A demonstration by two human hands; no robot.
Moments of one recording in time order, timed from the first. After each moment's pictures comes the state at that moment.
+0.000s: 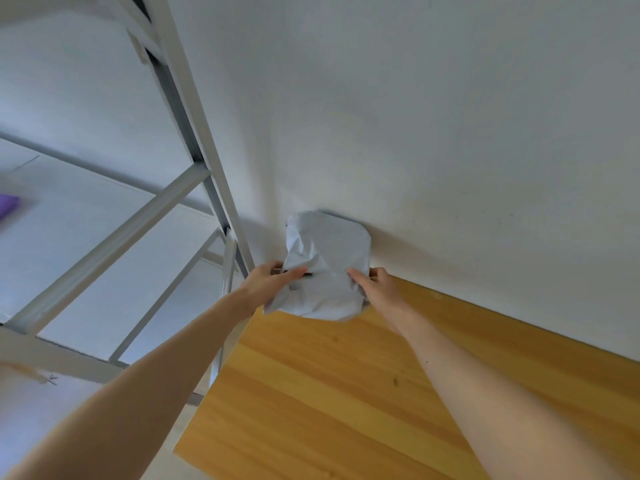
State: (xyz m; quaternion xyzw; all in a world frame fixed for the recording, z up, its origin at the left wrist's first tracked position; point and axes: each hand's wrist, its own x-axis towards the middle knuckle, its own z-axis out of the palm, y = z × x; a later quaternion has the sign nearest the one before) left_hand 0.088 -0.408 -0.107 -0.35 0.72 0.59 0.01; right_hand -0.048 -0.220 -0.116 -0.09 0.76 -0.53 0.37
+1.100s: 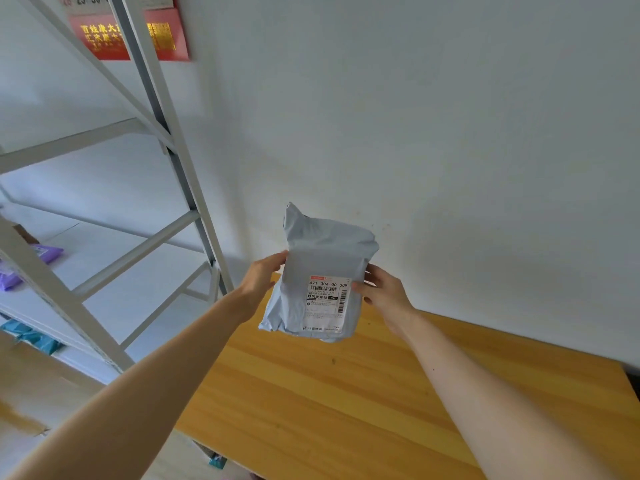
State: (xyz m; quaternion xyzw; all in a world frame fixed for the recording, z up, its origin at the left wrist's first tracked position) left_hand 0.133 -0.199 0.027 -0.26 0.72 0.63 -0.13; right_hand -0.001 -0.001 -0.006 -0.22 0.68 -0.65 0.26
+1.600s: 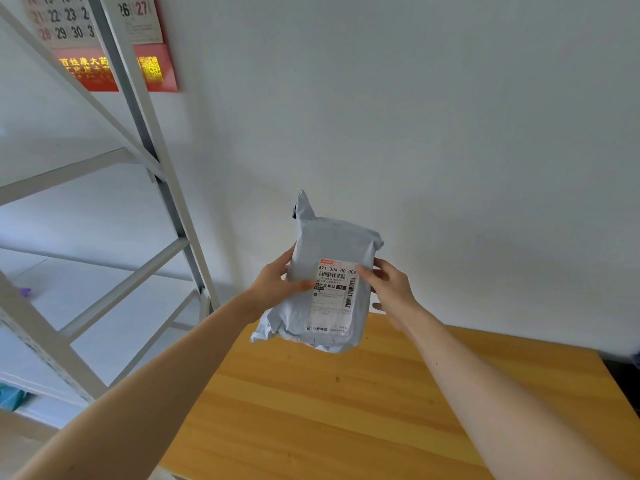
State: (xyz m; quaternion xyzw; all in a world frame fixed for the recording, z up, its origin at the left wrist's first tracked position) left_hand 0.126 -0.211 0.054 -0.14 0.80 0.58 -0.10; right_hand 0.012 -0.011 0.033 -0.16 0.70 -0.68 0.18
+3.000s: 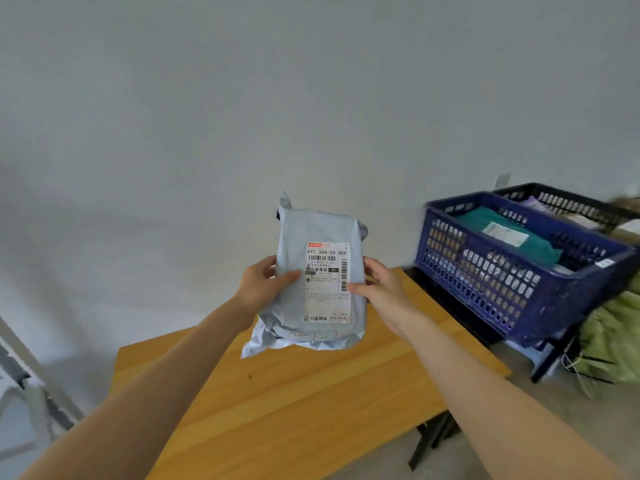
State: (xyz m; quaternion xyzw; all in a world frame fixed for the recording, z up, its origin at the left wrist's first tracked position) left_hand 0.127 -0.111 0.071 0.03 0.77 0.64 0.00; right_hand 0.150 0.116 0.061 -0.02 0.72 -0.69 -0.04
